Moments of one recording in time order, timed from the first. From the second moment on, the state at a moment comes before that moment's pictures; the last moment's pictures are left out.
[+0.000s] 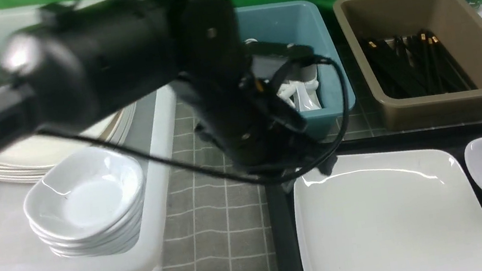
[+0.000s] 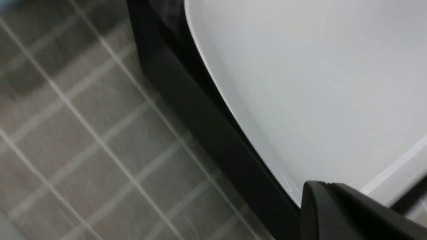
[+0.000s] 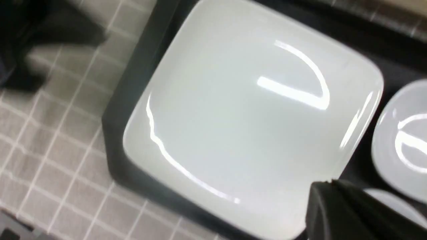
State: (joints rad) right arm 0.24 1.14 -1.23 0.19 1.16 -0.17; left arm -0.72 1.84 -1.58 -0.15 1.05 0.00
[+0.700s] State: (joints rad) right arm 0.25 0.84 -1.08 0.13 1.14 -0.17; left arm -0.72 2.20 -1.83 0.00 0.88 -0.07
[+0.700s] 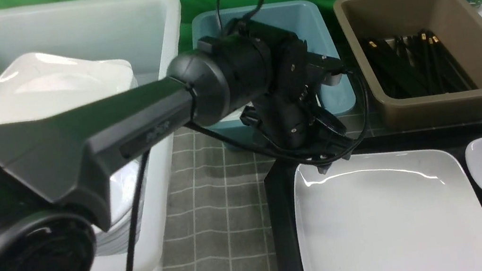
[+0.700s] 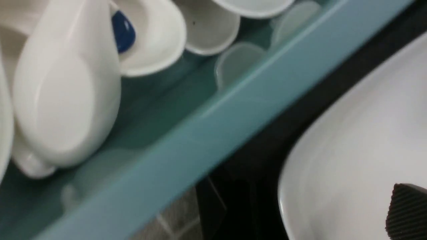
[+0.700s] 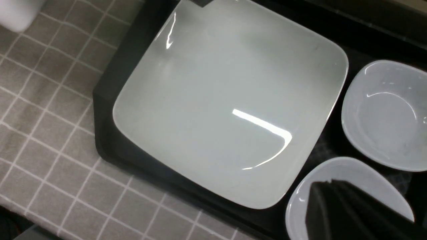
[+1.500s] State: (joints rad) right arm 0.25 0.84 -1.07 0.13 1.07 -0.20; left arm -0.71 2.29 -1.85 -0.13 0.81 -0.08
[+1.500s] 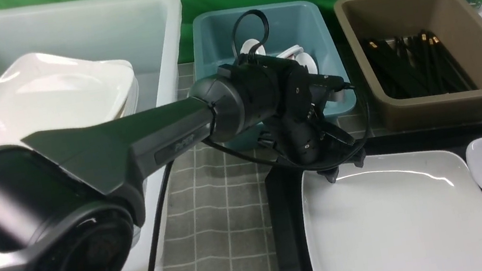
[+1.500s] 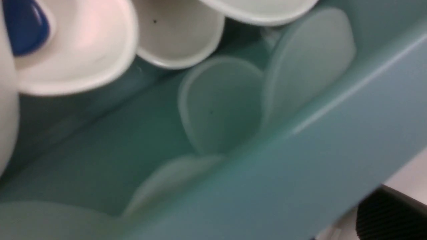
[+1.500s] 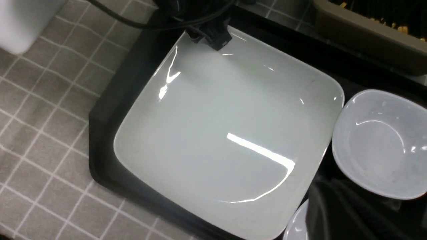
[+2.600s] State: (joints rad) right arm 0.25 0.84 -1.07 0.13 1.01 -0.20; left arm -0.71 1.93 -1.84 -0.25 1.07 -0.02
